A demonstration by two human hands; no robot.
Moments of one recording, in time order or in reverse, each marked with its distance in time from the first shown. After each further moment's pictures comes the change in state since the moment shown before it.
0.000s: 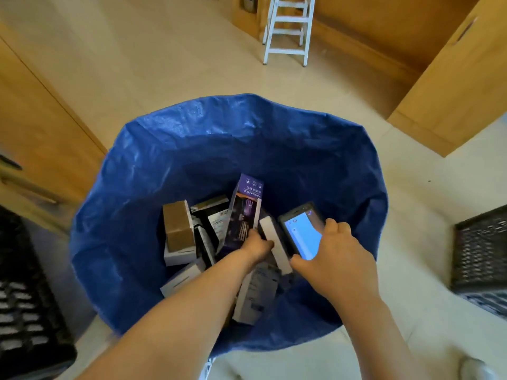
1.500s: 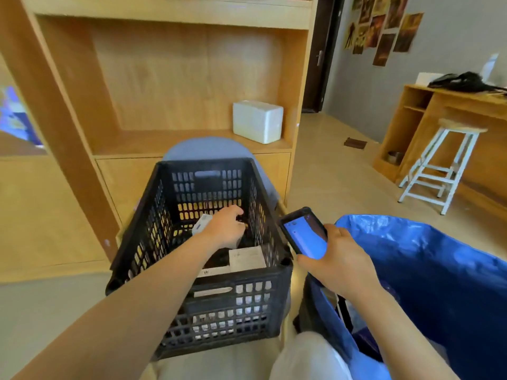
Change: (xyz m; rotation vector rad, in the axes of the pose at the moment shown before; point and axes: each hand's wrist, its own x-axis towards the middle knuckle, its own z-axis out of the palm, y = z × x) left_hand -0.425 -0.099 -0.428 0.380 0.833 0.307; right_hand -0.220 -0.294 -0.097 0.293 0.107 -0.686
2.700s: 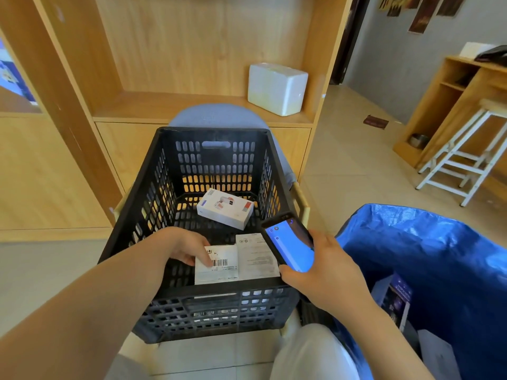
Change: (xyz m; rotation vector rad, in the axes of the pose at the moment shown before) left_hand 0.014 -0.141 0.021 -0.261 -0.789 -0.501; right_hand 0.007 -0.025 0.046 0.011 -0.177 -0.101
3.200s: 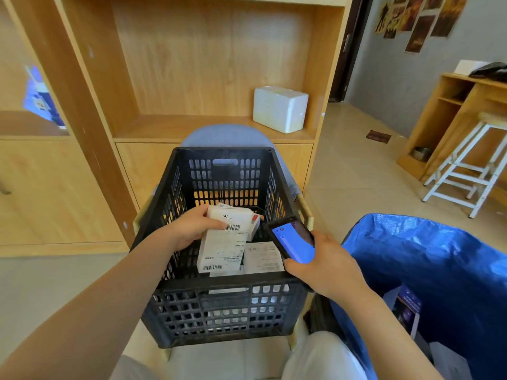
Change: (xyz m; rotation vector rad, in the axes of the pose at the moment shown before) left_hand -0.087 0.031 0.003 -0.502 0.441 0.503; right_hand 0.006 -0.006 -0.006 0.036 -0.015 0.024
